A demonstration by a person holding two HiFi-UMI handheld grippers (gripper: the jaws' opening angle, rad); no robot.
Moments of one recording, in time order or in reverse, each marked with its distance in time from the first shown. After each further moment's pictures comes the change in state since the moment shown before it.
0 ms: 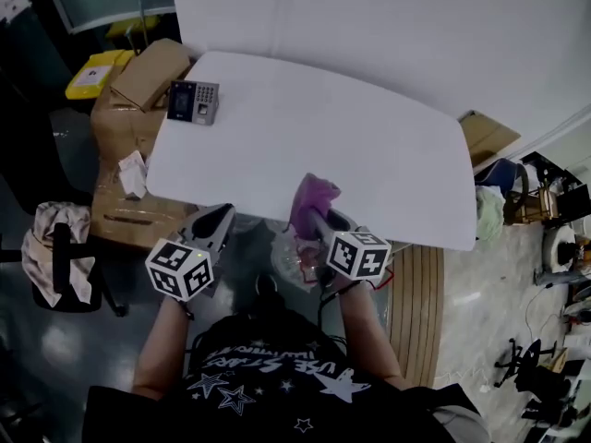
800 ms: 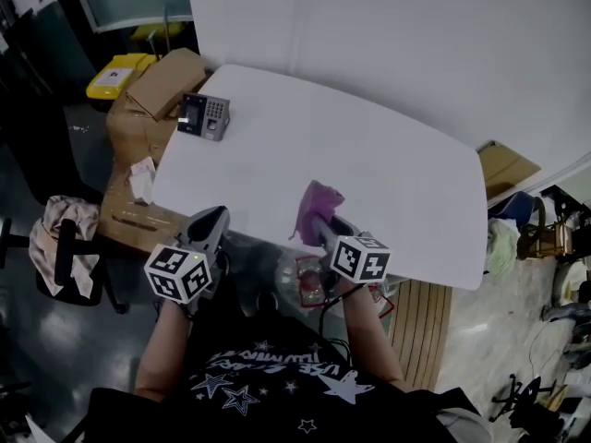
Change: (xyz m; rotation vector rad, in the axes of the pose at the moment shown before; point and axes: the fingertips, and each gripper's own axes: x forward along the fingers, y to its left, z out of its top) left arm 0.026 0.026 0.018 -0.005 -0.063 0.183; right arm 0.039 -0.040 0.028 -0.009 0.036 0.097
